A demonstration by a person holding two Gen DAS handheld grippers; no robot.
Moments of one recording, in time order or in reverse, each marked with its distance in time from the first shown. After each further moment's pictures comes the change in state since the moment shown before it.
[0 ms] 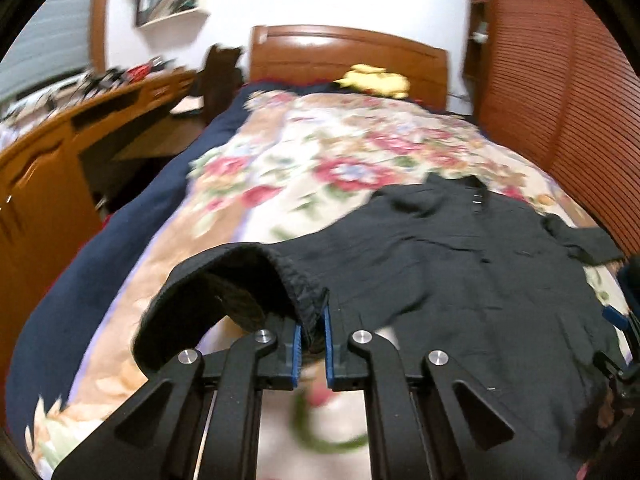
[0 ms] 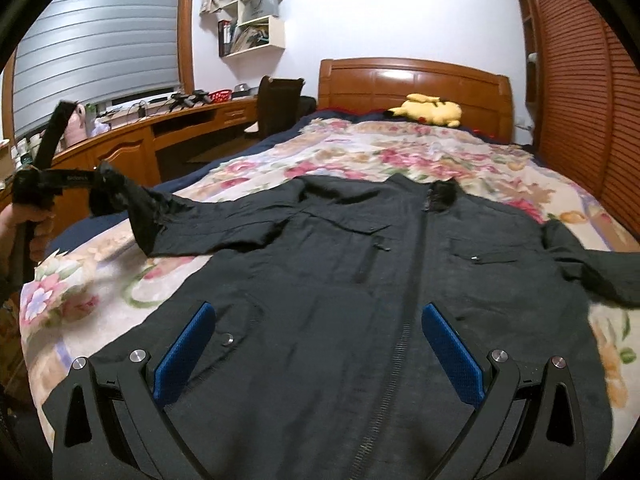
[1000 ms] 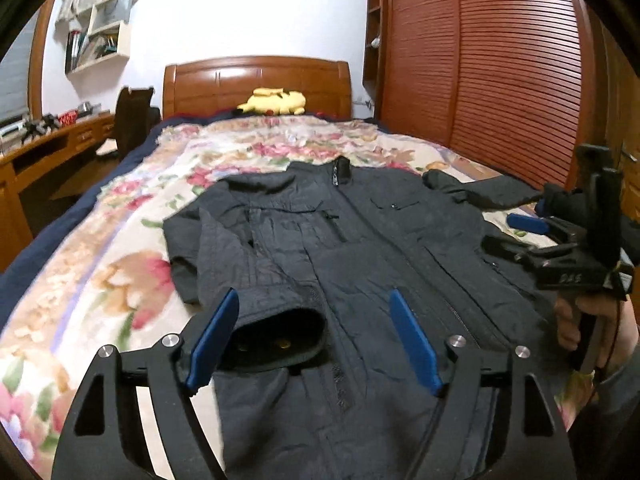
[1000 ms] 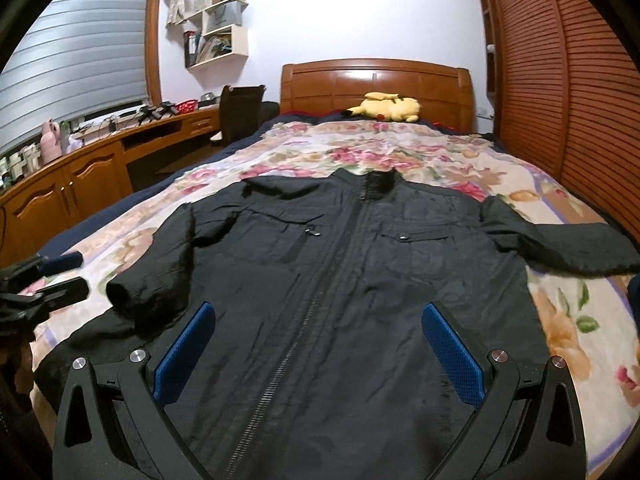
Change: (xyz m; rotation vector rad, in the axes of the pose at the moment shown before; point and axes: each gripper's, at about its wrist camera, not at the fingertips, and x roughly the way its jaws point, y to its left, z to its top) left arm -0.081 -0.141 -0.116 0.155 -0.130 -0.200; right arm -0.060 0.020 -0.023 0.065 0.004 -0.084
